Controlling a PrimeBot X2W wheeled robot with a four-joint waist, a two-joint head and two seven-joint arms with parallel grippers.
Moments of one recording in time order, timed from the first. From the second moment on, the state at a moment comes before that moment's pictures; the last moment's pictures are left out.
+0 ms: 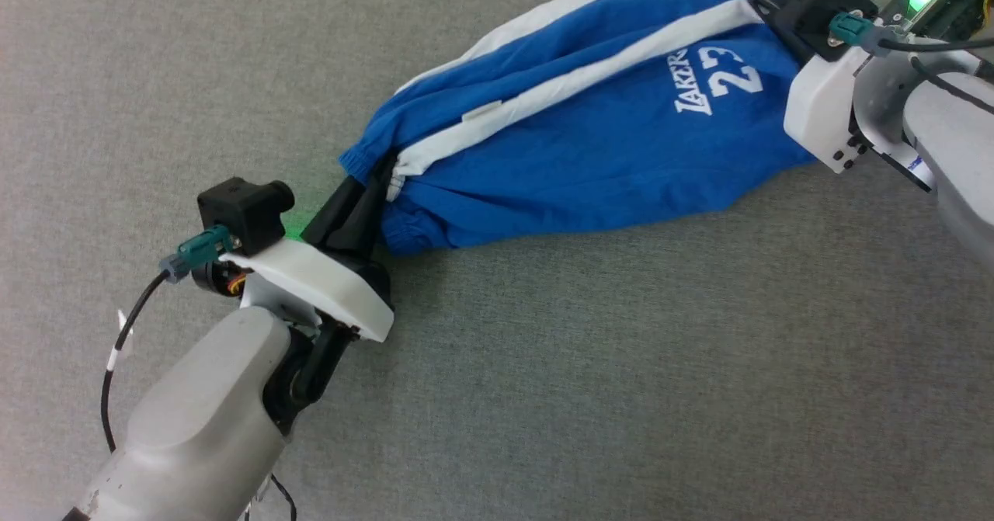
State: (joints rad) left arm -0.60 0.46 -0.72 0.28 -0.92 0.09 -0.26; right arm -1.20 -0.52 1.06 0.73 0.40 0.13 -0.10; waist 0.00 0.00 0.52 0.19
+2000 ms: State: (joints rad) left arm -0.22 0.06 -0.15 -0.05 -0.13 0.09 -0.26; right arm -1.25 -0.72 1.25 0.70 1.04 0.13 0.53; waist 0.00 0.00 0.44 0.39
